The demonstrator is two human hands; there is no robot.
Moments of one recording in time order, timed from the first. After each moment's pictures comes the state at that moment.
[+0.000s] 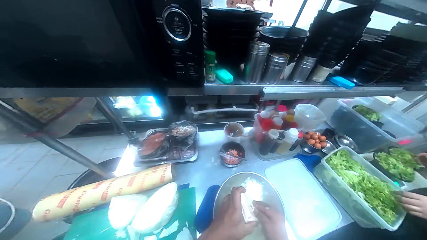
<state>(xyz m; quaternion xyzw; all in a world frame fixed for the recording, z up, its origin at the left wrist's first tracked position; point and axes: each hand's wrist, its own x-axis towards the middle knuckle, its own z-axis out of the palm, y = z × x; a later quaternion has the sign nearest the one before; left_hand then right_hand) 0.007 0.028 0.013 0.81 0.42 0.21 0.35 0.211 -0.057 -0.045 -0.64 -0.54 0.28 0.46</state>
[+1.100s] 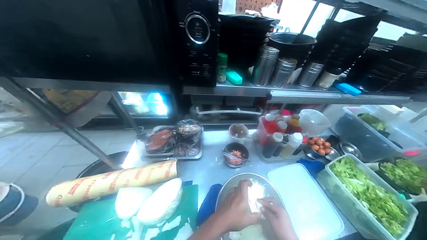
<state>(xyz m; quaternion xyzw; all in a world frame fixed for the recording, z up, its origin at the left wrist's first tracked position) 0.016 0.050 0.035 0.83 0.40 0.15 0.36 0.238 -0.042 -0.032 -0.64 -0.58 0.32 0.38</state>
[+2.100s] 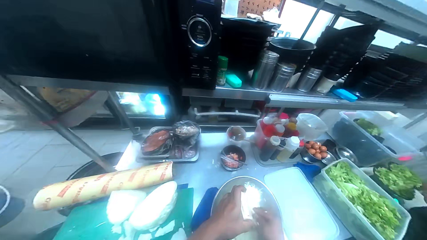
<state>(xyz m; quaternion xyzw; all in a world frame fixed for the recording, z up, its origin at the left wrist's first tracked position) 0.008 0.047 0.027 0.83 0.40 0.16 0.36 0.226 -0.051 -0.060 -0.69 -0.53 0.29 0.40</state>
